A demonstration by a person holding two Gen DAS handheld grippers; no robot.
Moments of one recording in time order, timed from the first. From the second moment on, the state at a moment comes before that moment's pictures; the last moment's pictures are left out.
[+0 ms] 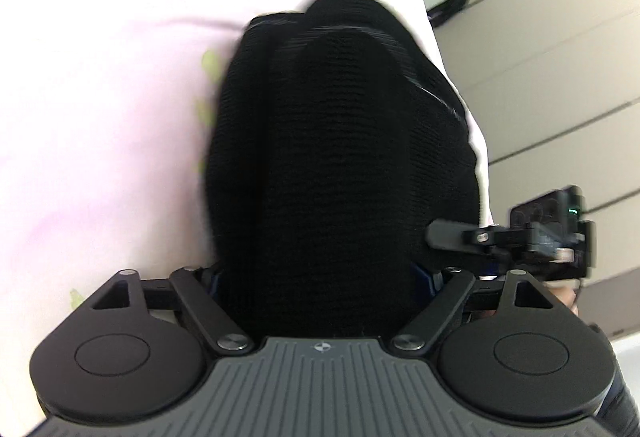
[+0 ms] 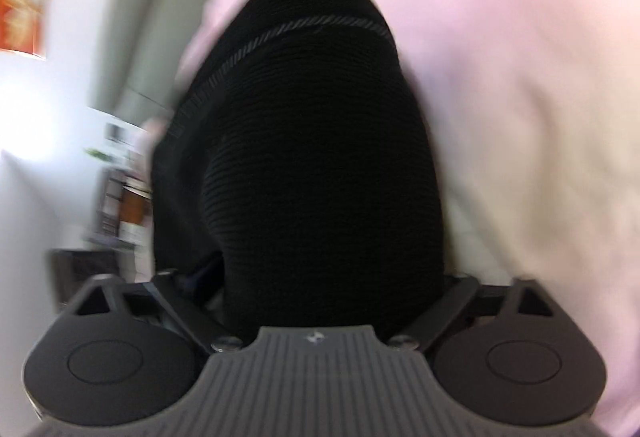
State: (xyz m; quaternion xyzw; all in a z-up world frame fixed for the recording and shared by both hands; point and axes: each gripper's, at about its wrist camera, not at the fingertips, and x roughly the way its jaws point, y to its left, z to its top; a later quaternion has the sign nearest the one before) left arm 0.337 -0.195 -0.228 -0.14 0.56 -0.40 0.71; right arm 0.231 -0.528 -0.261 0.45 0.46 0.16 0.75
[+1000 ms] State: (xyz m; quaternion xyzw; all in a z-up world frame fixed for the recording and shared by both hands) left arm 0.194 -0.099 -0.152 0.06 0.48 -0.29 0.82; right arm 0.044 -0.421 -0.149 0.28 0.42 -0.09 0.86
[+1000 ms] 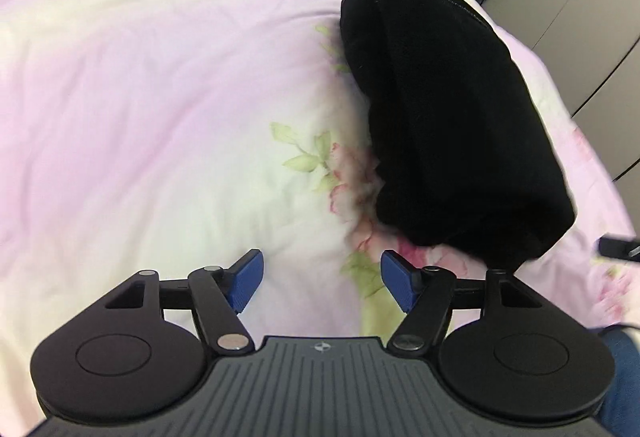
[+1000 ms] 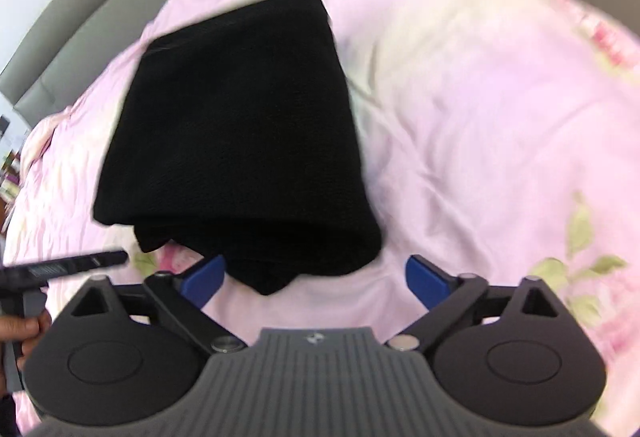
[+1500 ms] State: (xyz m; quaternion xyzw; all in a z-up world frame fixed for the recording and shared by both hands) left arm 0.110 -0.134 -0.050 0.07 0.36 -0.30 0.88; right arm 0.011 -0.333 -0.069 0.16 0.36 -0.18 0.90
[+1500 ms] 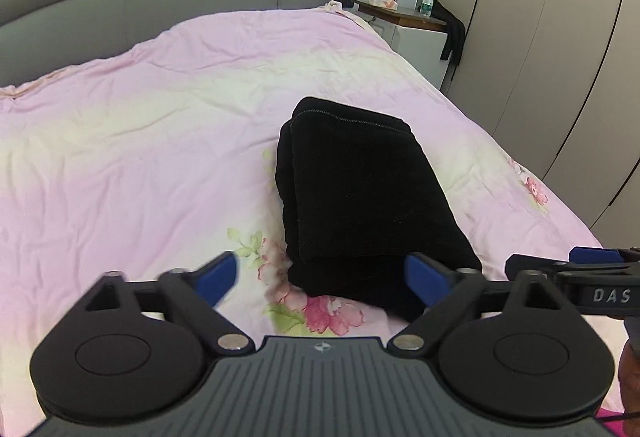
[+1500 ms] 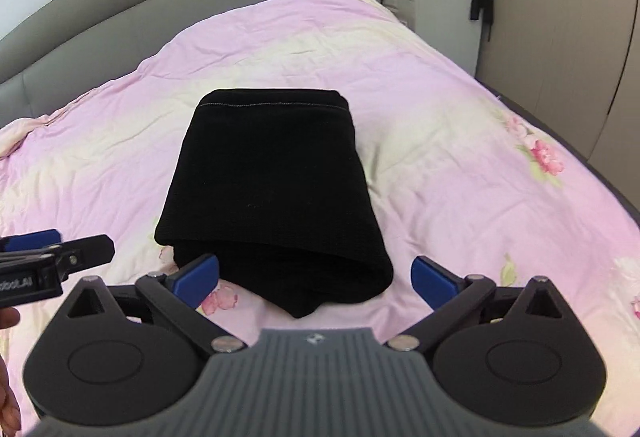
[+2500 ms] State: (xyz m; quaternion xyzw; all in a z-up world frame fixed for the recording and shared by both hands) left arm 0.101 -0.177 -0.051 0.14 0.35 -0.24 0.89; right arm -0.015 -0.322 -0.058 0.19 0.36 -0.21 0.89
